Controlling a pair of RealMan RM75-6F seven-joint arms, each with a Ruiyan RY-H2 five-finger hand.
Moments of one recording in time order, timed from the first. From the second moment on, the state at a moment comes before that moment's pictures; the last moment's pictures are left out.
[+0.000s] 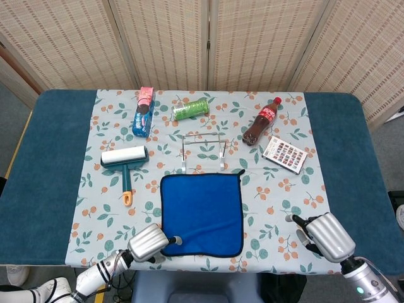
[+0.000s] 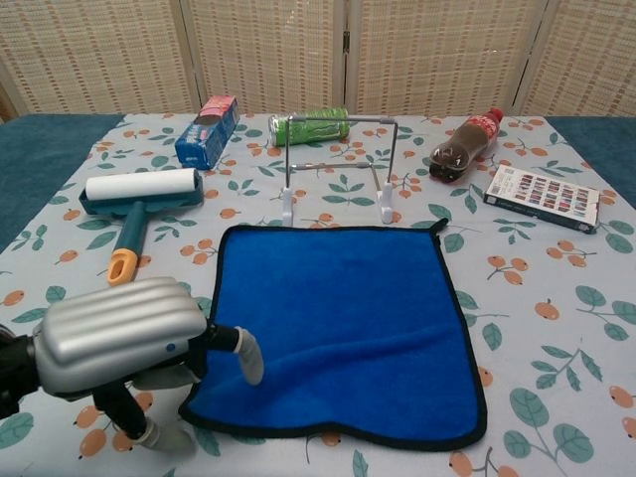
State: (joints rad) left arm -0.58 -1.57 0.09 -1.45 1.85 1.04 0.07; right arm 0.19 -1.08 -0.09 -1.68 -1.84 1.39 -0.05
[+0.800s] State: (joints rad) left arm -0.61 -1.64 0.09 -1.37 1.78 1.06 0.02; right arm 0.22 -1.11 -0.10 -1.65 -1.85 1.36 -0.03
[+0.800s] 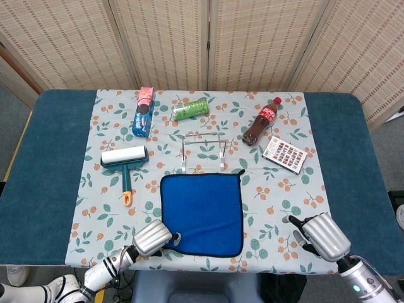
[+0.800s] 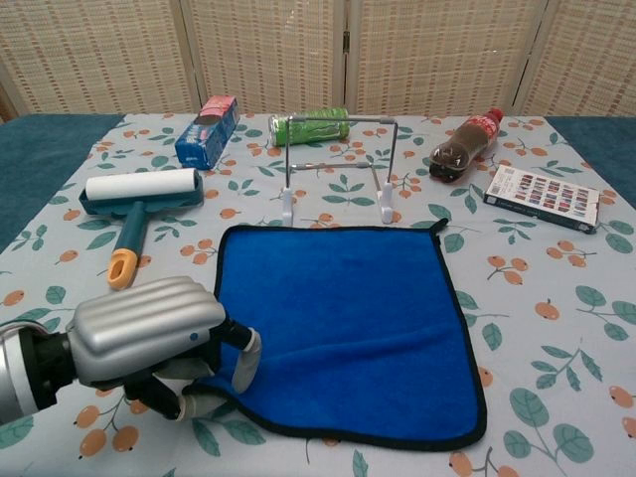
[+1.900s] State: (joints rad) left arm -0.60 -1.64 0.11 -1.40 1.75 1.11 0.00; right arm 0.42 -1.44 -0.10 -1.52 -1.88 1.11 -0.15
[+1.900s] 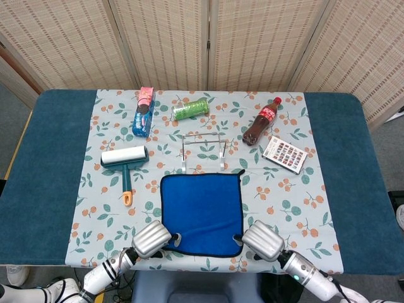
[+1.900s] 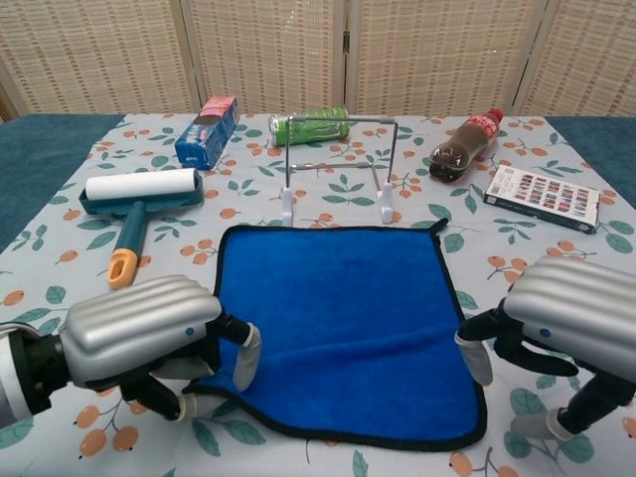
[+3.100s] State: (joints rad) left arm -0.59 -1.63 0.13 -1.41 1.75 1.12 -0.01; right arm 0.50 -1.56 -0.11 -1.44 -1.78 1.03 -0.20
